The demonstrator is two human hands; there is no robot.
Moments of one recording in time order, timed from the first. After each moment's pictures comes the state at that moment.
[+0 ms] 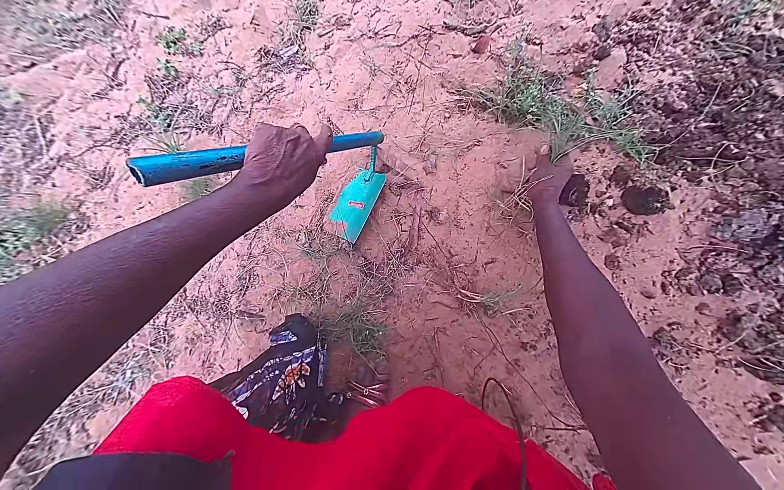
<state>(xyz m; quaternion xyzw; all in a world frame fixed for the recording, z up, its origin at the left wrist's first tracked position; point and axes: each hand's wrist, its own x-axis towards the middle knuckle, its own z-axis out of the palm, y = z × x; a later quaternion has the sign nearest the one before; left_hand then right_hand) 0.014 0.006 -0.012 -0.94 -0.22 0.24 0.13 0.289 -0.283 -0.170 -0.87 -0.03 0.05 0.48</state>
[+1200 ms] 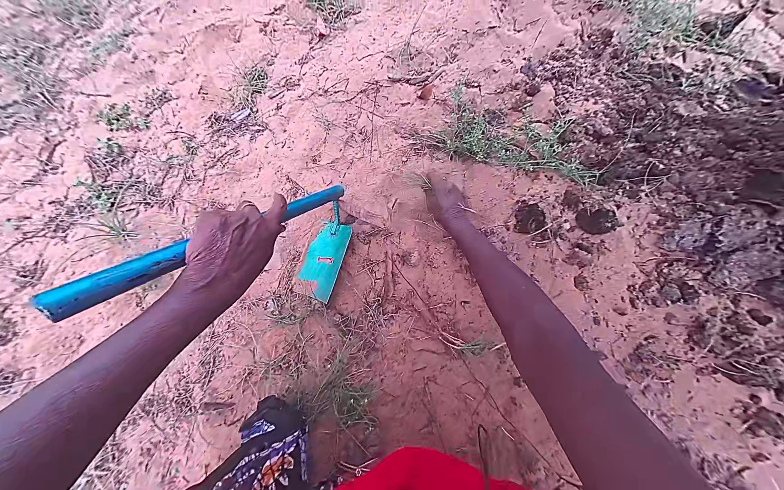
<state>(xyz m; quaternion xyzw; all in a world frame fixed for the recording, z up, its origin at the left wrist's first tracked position) 0.005 0.013 -0.029 -0.95 -0.20 0.18 0.16 0.272 -0.190 -0.180 -0.91 -0.29 0.17 0.22</state>
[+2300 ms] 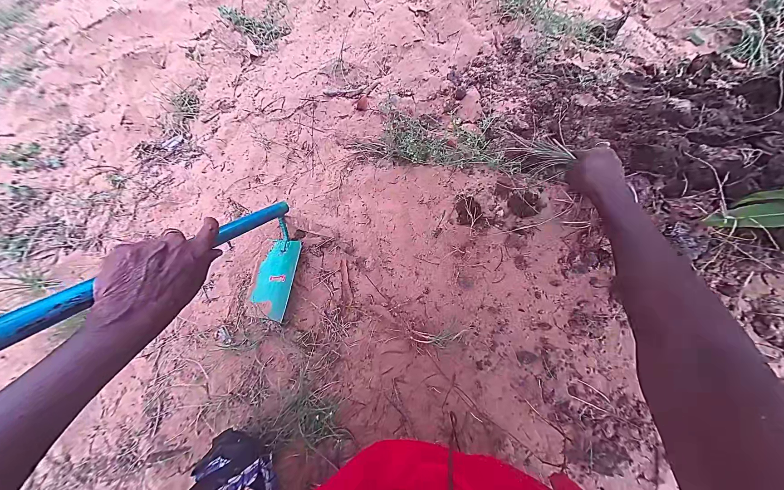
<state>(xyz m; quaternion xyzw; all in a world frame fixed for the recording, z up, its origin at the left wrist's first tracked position) 0.001 0.026 -0.041 -0.95 -0.20 0.17 0.15 0.403 -0.480 -0.039 -0.99 -0.03 0.10 0.01</state>
